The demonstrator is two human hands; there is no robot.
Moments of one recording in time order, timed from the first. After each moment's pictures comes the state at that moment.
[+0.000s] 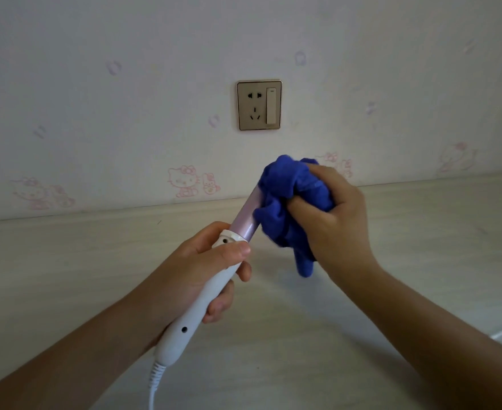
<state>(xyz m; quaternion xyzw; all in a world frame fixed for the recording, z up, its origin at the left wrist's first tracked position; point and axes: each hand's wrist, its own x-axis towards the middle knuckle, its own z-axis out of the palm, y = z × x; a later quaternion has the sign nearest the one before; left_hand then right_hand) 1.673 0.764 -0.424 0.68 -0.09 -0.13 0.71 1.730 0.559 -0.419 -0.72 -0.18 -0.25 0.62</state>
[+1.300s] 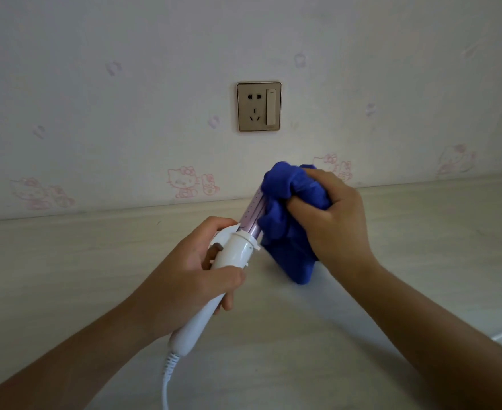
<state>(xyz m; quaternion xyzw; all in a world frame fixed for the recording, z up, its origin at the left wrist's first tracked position) 1.671 0.769 -0.421 0.81 -0.11 -0.04 0.57 1.744 0.557 -0.424 -0.74 -0.15 -0.24 0.60</state>
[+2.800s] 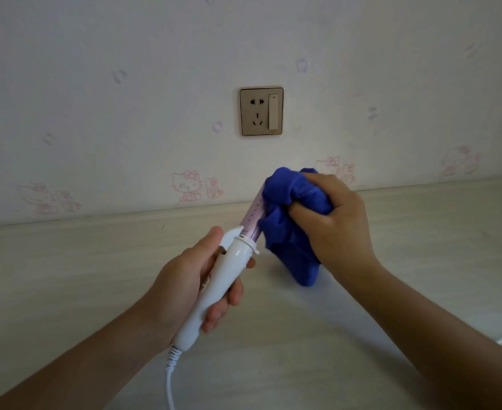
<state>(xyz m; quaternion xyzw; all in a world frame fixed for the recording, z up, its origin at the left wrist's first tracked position) 1.673 0.771 -0.429 0.66 0.00 -0.17 0.73 1.744 0.556 -0.426 -0.75 -0.18 -0.25 0.59</state>
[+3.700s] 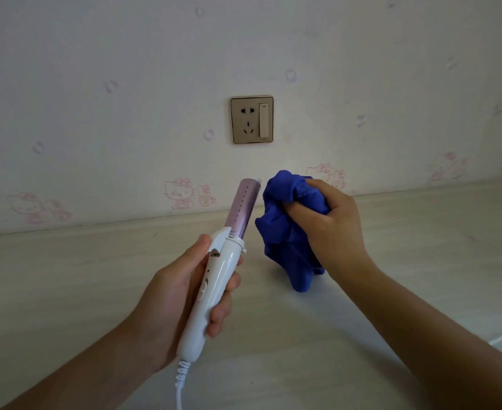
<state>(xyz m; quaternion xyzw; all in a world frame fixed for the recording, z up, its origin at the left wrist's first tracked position) 1.668 0.761 -0.431 0.55 -0.04 -0.17 0.82 1.754 0.546 -0.425 -0.71 -0.16 -0.21 0.65</state>
